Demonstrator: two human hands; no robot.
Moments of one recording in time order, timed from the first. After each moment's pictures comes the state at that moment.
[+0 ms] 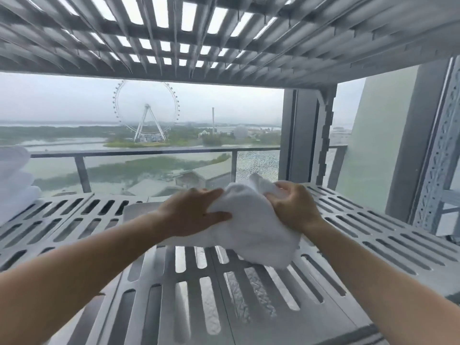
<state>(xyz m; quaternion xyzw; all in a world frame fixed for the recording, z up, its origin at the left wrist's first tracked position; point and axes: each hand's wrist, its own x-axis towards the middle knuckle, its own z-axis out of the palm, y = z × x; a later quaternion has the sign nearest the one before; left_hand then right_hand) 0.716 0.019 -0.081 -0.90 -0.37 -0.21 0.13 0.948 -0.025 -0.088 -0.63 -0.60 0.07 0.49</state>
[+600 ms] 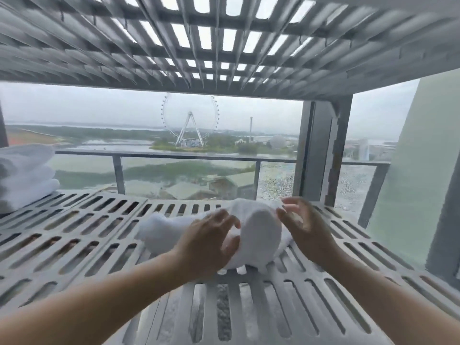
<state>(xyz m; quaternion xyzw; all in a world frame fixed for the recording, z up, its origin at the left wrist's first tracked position) 0.830 -0.021 -0.116 -0.84 -0.44 -0.28 0.11 1.059 -0.007 -0.109 -0.45 -0.71 0.13 0.52</state>
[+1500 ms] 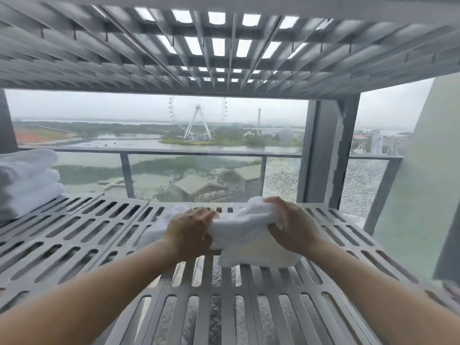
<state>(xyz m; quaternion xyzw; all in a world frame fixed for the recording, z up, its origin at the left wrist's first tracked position) 0.804 0.041 -0.111 -0.80 -0.55 -0.16 0.16 1.065 0.054 -0.103 -0.49 -0.79 -0.06 0.35</state>
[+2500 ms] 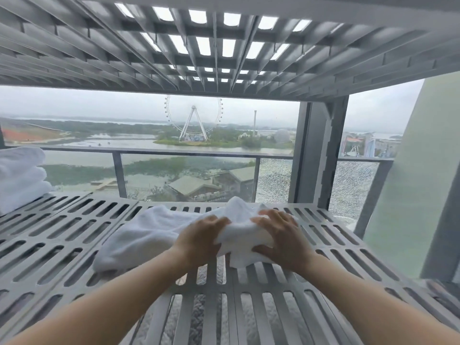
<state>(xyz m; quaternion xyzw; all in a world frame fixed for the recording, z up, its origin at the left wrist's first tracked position) 0.855 0.028 -0.117 -0.82 -0.53 -0.21 0.05 1.083 0.044 -0.128 -0.43 -0.85 -0.13 0.29</state>
